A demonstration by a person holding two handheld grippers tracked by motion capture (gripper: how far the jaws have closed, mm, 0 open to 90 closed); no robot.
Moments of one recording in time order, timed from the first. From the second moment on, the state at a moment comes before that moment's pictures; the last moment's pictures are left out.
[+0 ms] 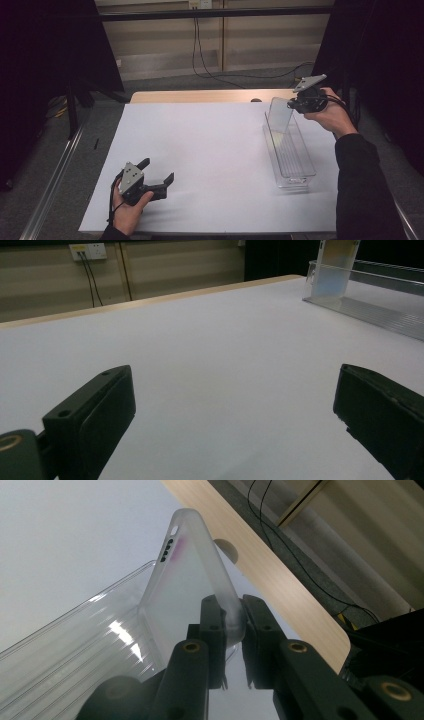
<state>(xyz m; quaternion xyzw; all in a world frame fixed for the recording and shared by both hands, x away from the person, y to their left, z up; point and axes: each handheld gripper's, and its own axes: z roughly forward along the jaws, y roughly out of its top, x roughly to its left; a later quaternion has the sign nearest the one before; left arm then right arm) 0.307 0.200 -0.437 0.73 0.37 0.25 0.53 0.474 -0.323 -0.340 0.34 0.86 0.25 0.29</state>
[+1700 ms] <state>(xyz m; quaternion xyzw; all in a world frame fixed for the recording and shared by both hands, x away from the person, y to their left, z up) 0.308 0.197 -0.438 0.73 0.36 0.25 0.52 0.484 -0.313 -0.344 0.31 0.88 0.20 0.30</state>
